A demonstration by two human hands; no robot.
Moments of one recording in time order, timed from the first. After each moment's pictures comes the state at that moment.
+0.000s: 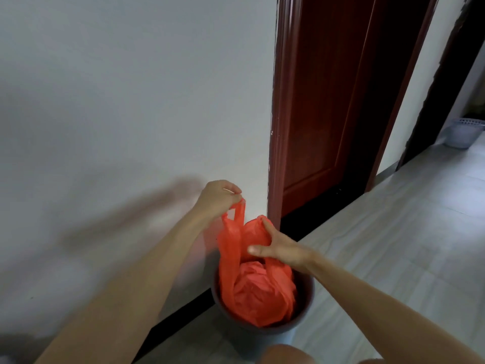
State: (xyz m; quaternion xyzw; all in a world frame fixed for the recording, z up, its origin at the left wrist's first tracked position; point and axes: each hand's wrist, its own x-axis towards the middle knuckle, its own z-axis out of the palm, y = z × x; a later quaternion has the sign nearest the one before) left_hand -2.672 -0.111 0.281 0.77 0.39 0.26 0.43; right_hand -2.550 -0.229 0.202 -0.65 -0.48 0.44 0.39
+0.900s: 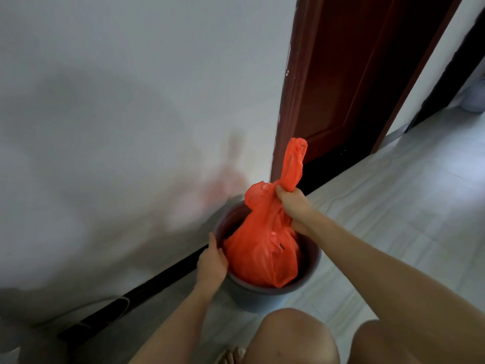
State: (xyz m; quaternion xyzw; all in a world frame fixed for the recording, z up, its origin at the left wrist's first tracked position) left_hand -2.714 -0.141 0.040 0.73 0.58 0.12 0.34; right_hand -2.553 -0.185 0.172 -0.70 -0.22 0.38 0.57
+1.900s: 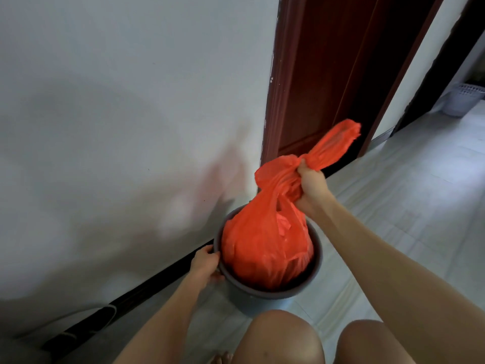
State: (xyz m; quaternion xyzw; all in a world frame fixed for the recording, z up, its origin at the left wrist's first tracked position) left_hand -2.698 -0.133 0.037 0.52 0.58 0.14 0.61; right_hand -2.514 -0.201 0.208 -0.47 -0.10 0.39 0.79
